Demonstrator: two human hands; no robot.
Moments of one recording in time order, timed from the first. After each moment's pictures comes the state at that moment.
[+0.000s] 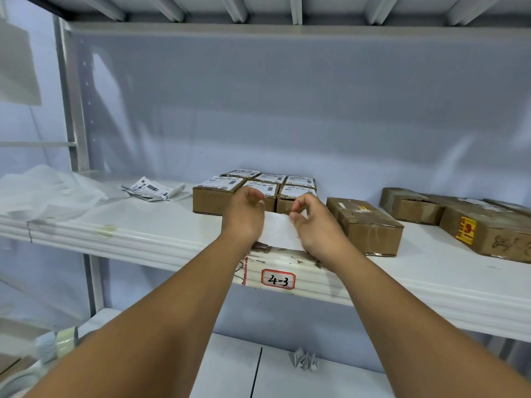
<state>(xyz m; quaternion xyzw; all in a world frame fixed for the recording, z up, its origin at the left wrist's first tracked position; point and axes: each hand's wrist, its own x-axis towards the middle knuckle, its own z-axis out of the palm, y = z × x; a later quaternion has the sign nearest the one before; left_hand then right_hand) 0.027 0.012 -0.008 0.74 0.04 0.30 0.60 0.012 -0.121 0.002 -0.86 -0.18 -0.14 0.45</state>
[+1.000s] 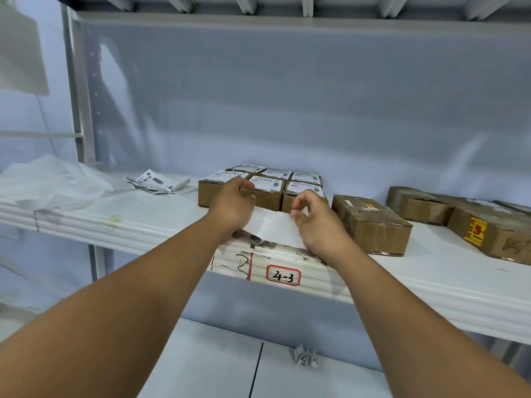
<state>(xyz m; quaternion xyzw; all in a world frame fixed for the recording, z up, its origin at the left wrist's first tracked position) 0.023 0.046 0.002 0.79 0.05 0.24 0.56 0.013 -0.115 0.000 -0.87 -0.19 -0.14 0.43</state>
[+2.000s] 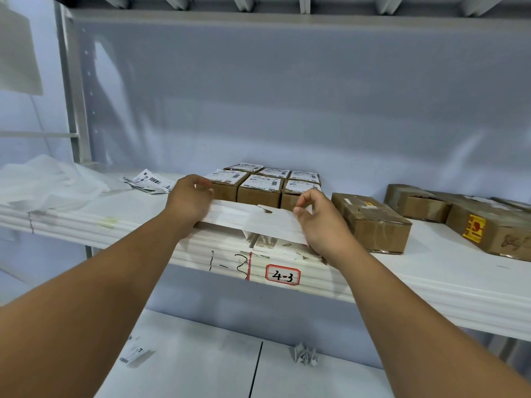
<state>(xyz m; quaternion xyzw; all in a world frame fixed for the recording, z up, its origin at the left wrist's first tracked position) 0.032 0.107 -0.006 0.76 0.12 0.32 0.55 0.013 -0.119 0.000 -0.86 -0.15 -0.13 0.46</state>
